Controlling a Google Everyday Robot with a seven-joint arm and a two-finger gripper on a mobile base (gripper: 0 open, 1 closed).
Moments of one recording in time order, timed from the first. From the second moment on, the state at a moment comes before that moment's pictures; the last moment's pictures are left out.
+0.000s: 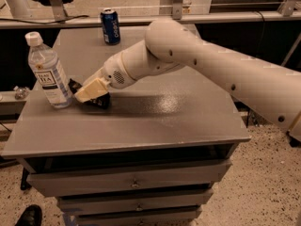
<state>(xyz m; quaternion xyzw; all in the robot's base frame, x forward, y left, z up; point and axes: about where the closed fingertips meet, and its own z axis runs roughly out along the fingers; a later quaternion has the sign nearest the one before) 0.569 0.164 0.856 -0.53 0.69 0.36 0.34</state>
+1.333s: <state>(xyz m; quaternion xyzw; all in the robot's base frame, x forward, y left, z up) 0.569 0.149 0.852 -0.53 0.69 0.36 0.34</state>
